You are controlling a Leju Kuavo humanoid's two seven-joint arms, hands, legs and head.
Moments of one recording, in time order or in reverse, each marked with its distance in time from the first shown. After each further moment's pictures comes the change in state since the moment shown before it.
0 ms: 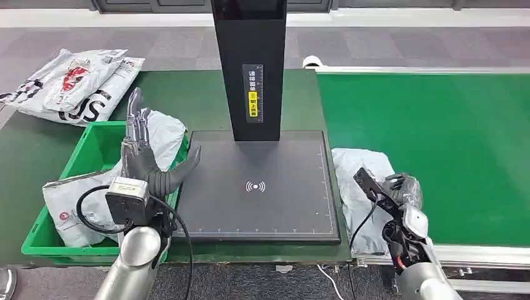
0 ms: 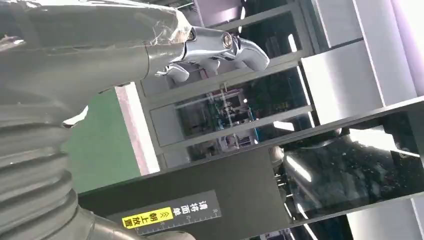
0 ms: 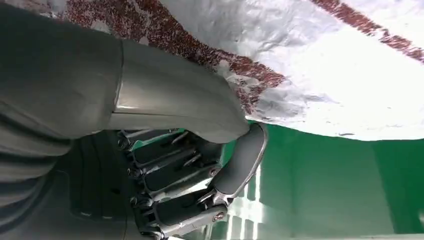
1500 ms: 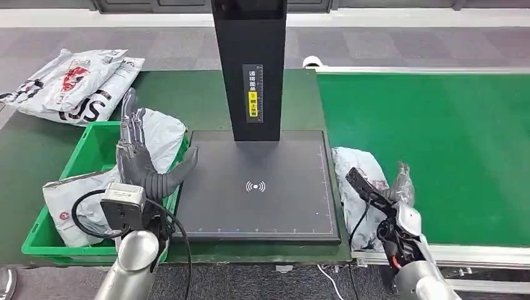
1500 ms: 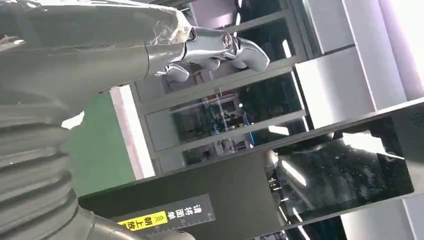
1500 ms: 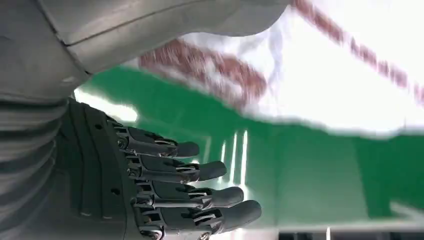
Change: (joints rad) left arm 0.018 0.000 0.000 -0.037 -0.016 0.006 0.000; right arm -0.008 0.009 0.069 0.021 -0.026 -0.003 -0.030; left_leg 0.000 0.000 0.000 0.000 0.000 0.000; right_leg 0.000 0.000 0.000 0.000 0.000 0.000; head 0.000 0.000
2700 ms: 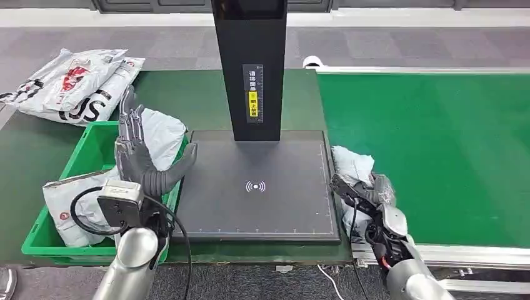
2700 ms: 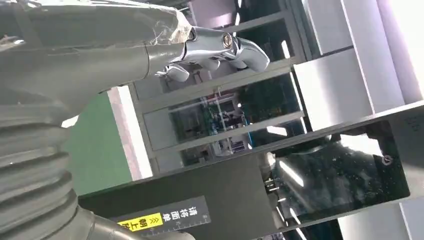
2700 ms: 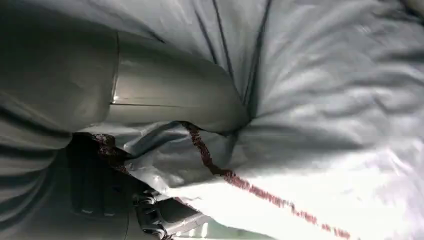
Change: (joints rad) left arm -0.013 0.001 0.000 0.000 0.009 0.006 0.000; right arm -0.017 0.026 0.069 0.069 -0.039 -0.045 -0.069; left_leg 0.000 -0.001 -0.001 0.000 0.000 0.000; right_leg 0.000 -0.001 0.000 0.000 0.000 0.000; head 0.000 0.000
